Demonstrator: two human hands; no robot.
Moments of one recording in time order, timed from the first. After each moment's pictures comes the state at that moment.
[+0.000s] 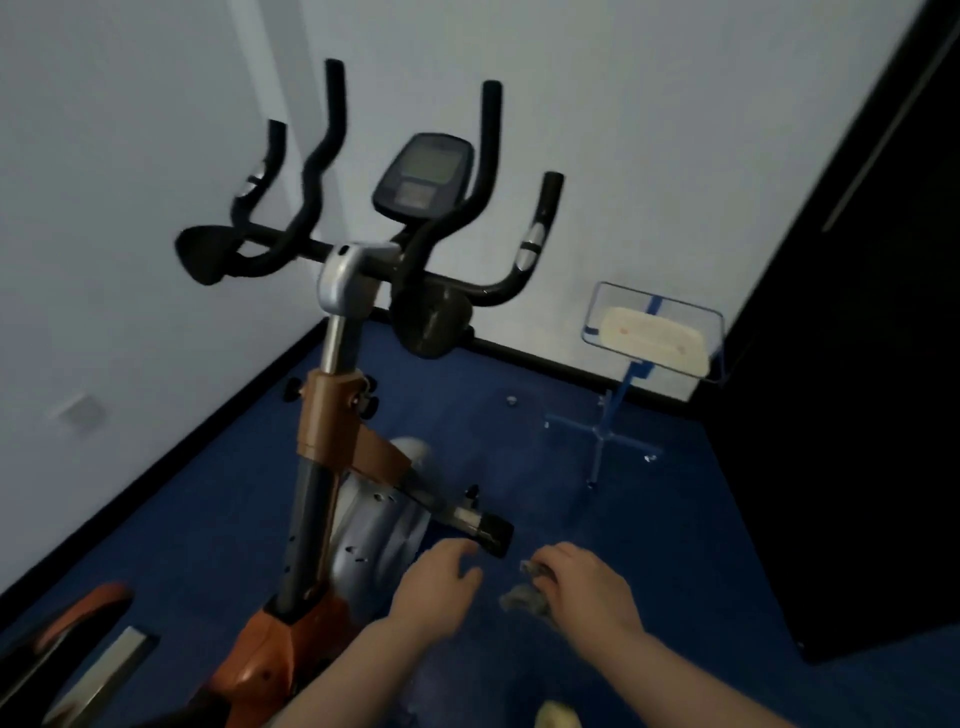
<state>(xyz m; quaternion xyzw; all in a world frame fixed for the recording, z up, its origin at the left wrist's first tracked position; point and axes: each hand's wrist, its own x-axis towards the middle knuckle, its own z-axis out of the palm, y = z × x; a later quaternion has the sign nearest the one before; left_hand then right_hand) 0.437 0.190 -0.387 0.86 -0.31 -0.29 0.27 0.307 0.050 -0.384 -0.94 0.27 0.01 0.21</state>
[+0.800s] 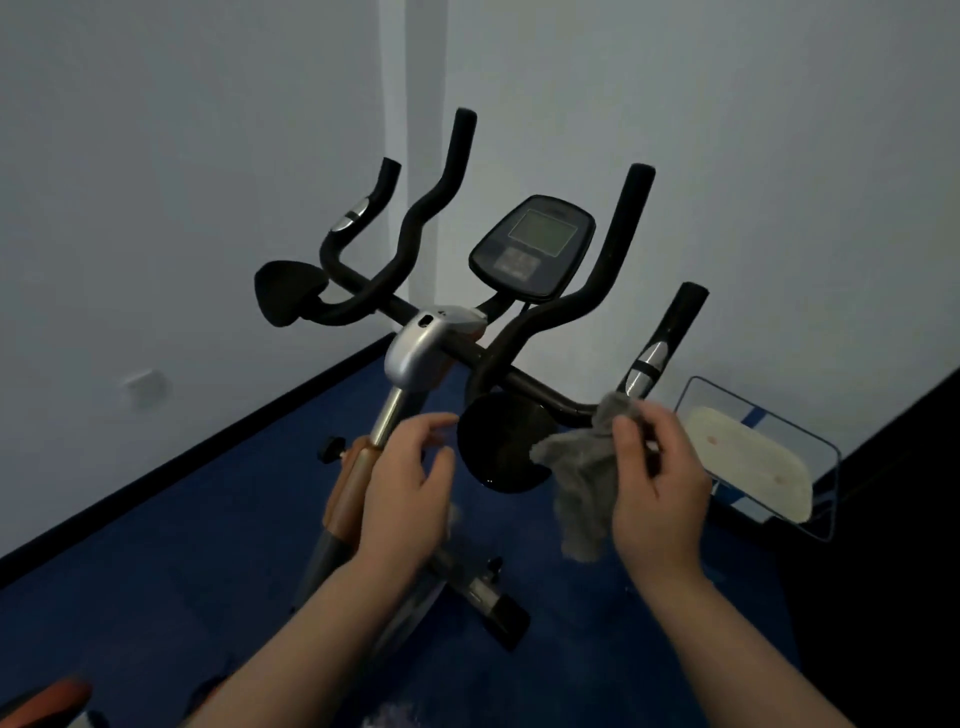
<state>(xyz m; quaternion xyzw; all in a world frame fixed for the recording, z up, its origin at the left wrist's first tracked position) 0.598 0.137 -0.261 0.79 -0.17 0.02 0.59 0.503 -0.036 -0.230 -0.78 0.17 -0.41 0.44</state>
